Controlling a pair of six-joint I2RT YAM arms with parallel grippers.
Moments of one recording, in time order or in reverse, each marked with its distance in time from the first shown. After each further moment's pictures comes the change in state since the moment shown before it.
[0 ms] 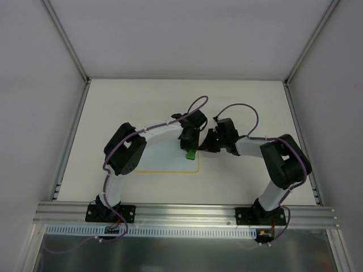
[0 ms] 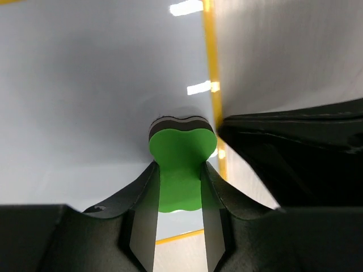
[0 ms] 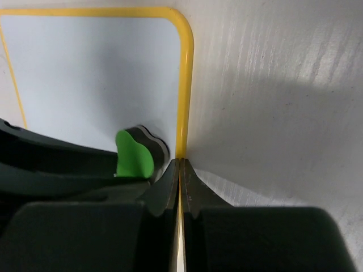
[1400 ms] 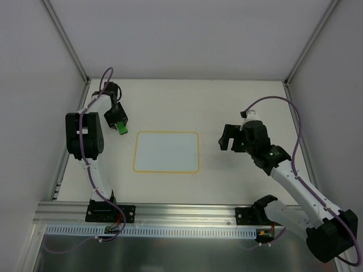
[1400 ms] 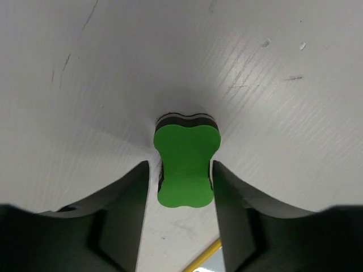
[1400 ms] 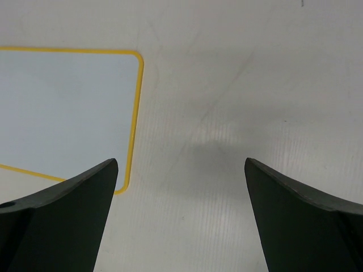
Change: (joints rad) left arm 0.867 -0.041 -0.040 -0.032 -0.052 0.220; right arm -0.008 -0.747 0.000 -0.568 0.406 -0.270
